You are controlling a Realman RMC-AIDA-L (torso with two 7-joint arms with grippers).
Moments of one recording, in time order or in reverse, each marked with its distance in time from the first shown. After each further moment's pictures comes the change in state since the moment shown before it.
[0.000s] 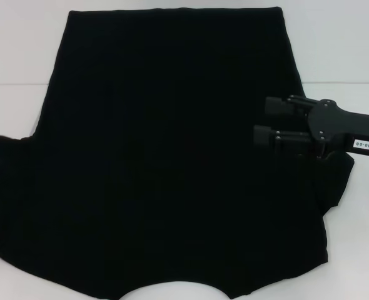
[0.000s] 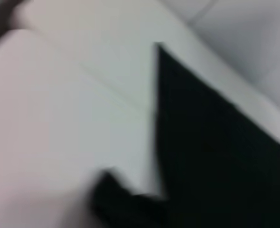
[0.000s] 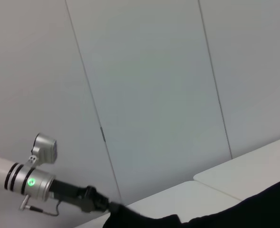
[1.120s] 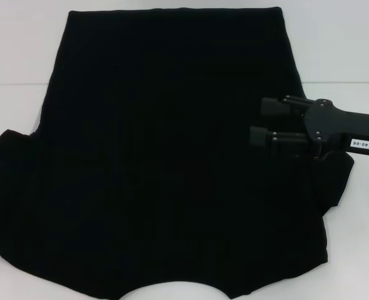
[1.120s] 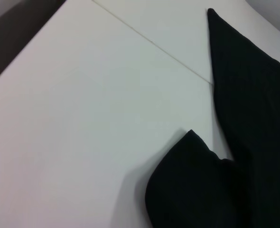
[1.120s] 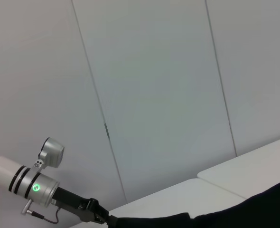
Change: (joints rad) left arm 0.010 -0.004 0.022 -0.004 0.129 -0.093 -0.049; right arm 0.009 -0.002 -0.017 -0.005 0.001 -0.002 0.007
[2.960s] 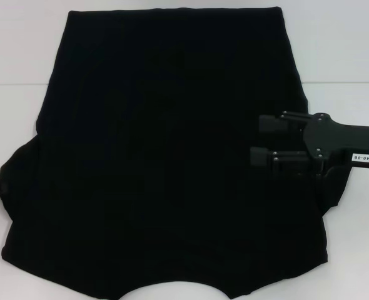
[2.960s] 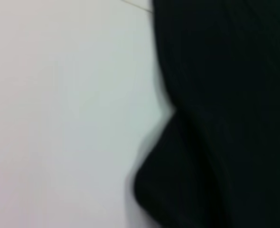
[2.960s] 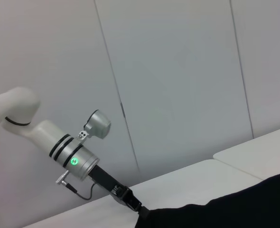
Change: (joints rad) left arm -0.106 0.006 0.244 -0.006 0.144 0.000 -0.093; right arm 0.001 -0.010 -0.010 -0.001 -0.054 -0.039 -0.009
